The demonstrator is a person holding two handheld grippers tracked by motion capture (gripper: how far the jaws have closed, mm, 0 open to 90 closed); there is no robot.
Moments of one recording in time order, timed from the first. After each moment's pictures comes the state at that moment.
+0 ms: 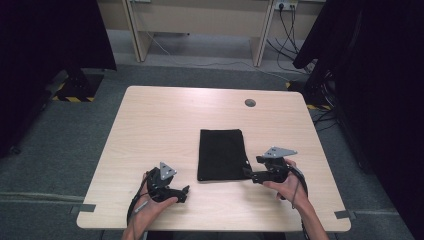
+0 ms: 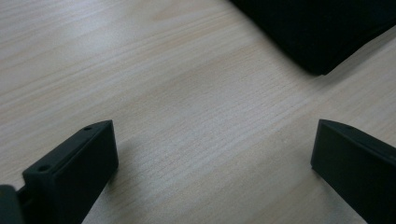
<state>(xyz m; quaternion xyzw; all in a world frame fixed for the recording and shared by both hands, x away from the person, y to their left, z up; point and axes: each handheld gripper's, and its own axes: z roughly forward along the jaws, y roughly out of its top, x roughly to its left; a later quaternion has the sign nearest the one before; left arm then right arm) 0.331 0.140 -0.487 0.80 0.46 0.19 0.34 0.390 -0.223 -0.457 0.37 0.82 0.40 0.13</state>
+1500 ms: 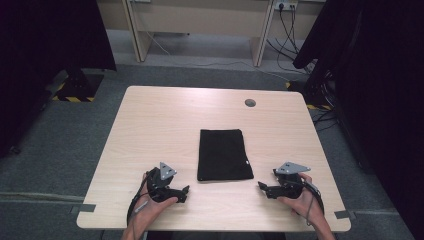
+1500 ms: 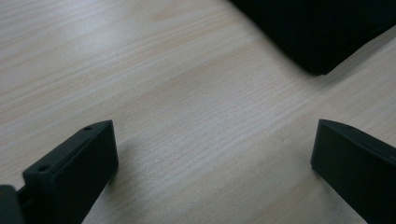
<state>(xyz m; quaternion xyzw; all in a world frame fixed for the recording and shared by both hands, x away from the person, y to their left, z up) 0.331 0.140 -0.487 0.80 0.46 0.19 0.34 0.355 -0.264 -0.479 0.40 0.83 0.35 0.17</state>
